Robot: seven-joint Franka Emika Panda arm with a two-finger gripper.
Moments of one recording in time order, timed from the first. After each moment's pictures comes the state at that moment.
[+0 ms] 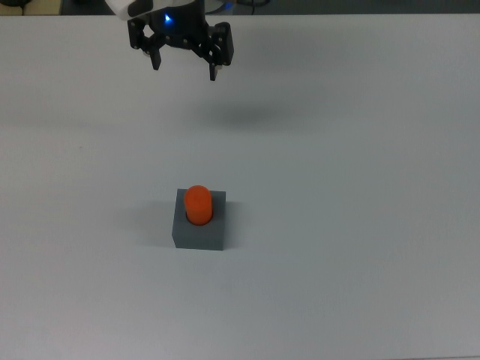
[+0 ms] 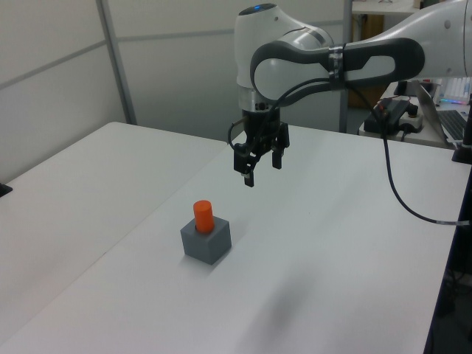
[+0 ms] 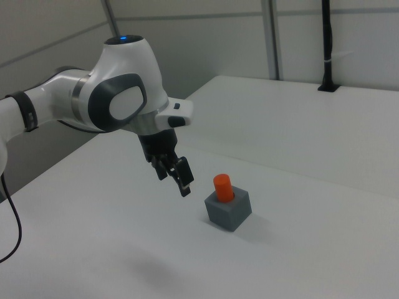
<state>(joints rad) 0.09 0.04 -0.09 -1.71 0.00 1.78 0.23</state>
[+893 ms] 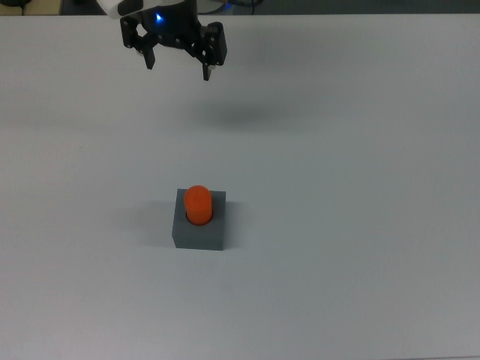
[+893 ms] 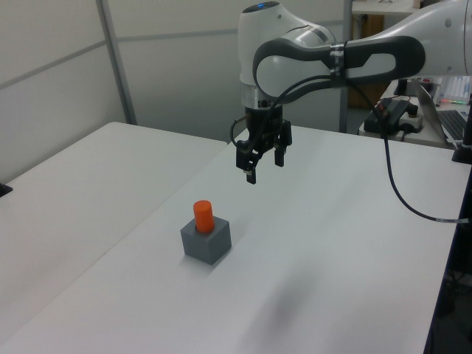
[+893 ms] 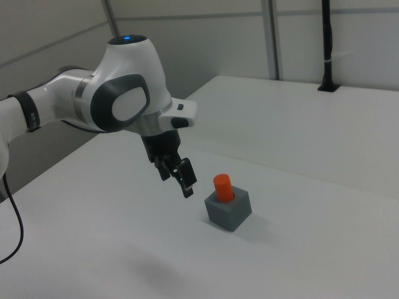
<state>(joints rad) 0.00 0.04 0.00 -1.71 0.00 1.78 0.23</state>
